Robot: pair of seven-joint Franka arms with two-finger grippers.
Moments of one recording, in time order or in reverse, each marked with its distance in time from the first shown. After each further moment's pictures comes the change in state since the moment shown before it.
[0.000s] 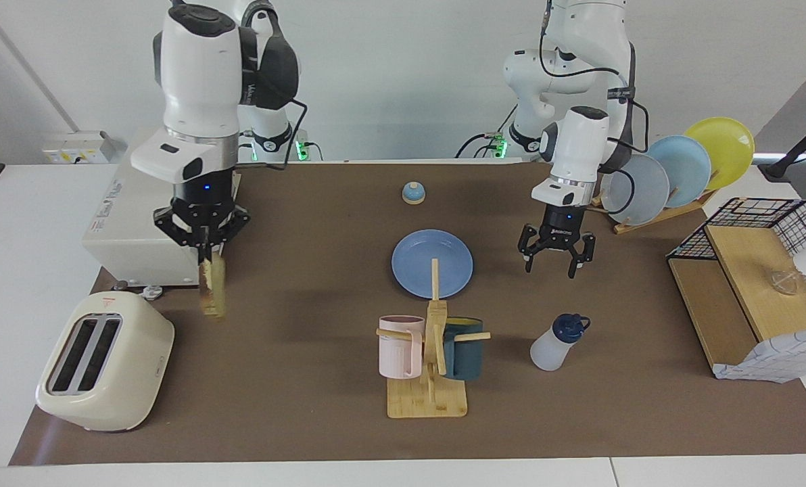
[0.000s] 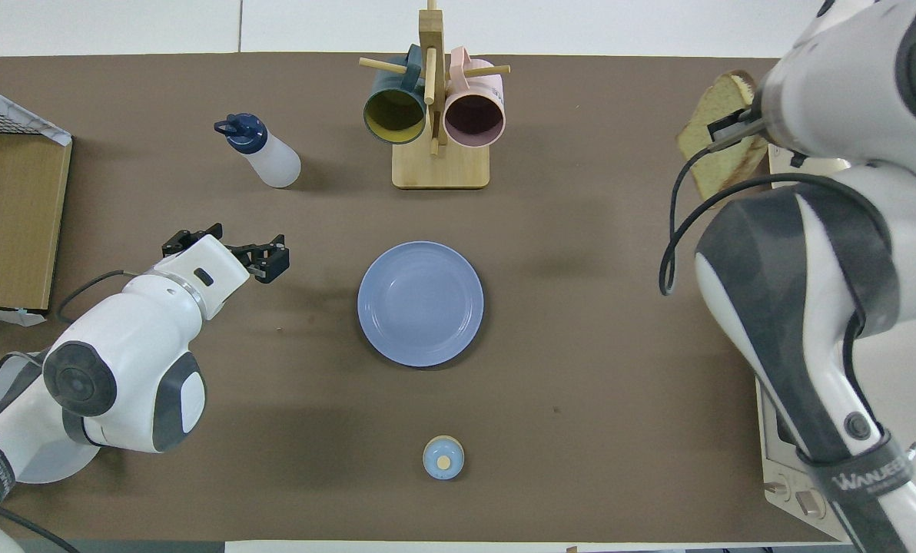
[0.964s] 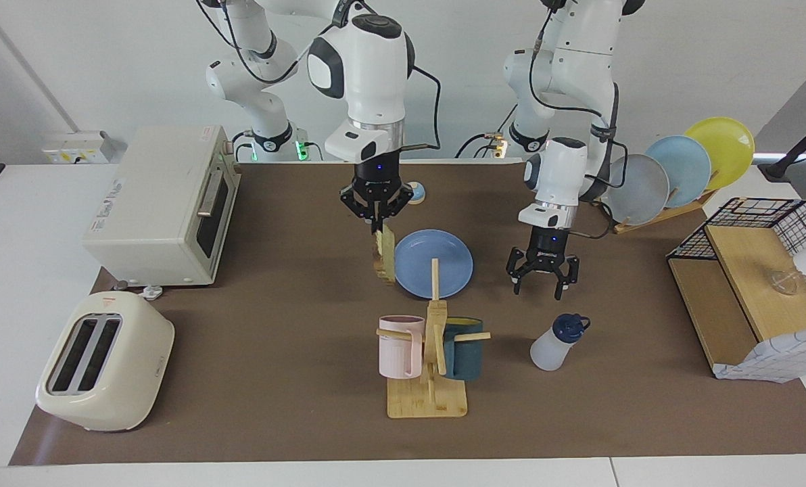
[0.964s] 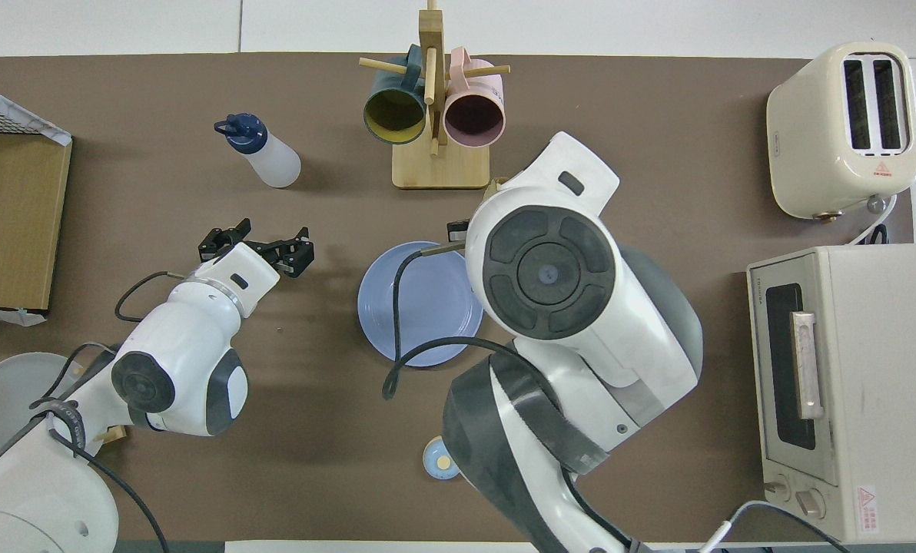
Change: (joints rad) left arm -0.047 0.203 0.004 0.013 -0.064 0.299 -0.009; right arm 0.331 0.020 0.008 -0.148 0.132 0.152 0.614
